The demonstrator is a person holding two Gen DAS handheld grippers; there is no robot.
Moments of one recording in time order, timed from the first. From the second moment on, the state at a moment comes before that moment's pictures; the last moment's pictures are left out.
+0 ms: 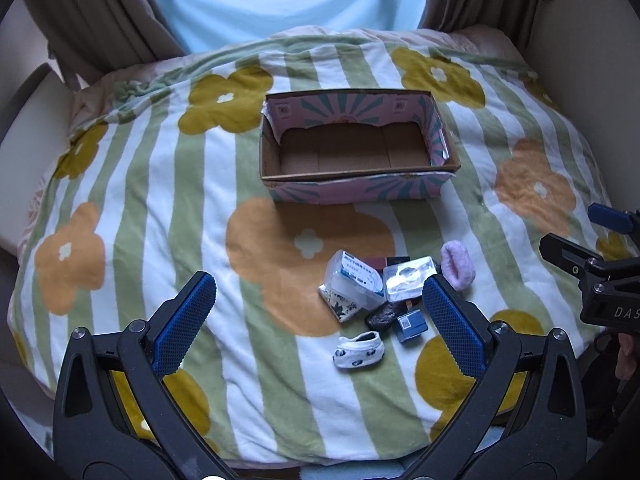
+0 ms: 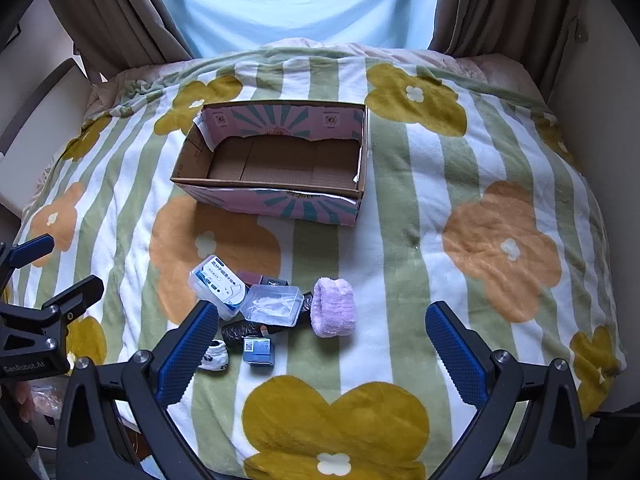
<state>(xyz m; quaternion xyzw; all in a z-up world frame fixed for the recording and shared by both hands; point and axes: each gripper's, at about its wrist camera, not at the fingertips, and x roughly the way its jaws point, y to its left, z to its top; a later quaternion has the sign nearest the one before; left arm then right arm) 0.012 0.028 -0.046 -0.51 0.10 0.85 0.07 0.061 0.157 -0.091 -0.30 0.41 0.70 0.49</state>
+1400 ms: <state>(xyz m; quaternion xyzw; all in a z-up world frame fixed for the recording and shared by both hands) -0.026 0.098 -0.292 -0.51 0.30 0.79 0.17 0.019 0.209 -0.275 -0.31 0.48 0.66 0.49</state>
